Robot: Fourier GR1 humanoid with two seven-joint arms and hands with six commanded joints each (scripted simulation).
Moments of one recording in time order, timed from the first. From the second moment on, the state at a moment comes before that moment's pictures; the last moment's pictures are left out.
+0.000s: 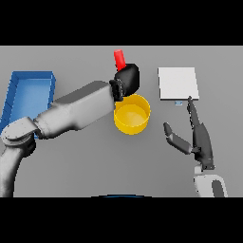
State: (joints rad) left arm -1.32 0.21 -1.27 -0.72 -1.15 -0.27 -0.08; right arm 0.11 -0.06 0.12 -1.73 0.27 -0.07 -0.09
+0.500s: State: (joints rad) left arm -1.48 0.21 -1.36 -0.67 -1.15 -0.27 -0.15; right arm 0.12 -0.05 0.11 -1.73 0.24 -0.06 -0.11
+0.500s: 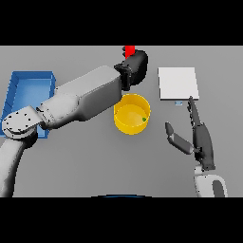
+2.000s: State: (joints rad) left arm -1.17 0.66 -0.48 -0.32 0.12 0.22 0.33; right arm 0.07 -0.07 0.13 -1.68 0.22 -0.01 -0.16
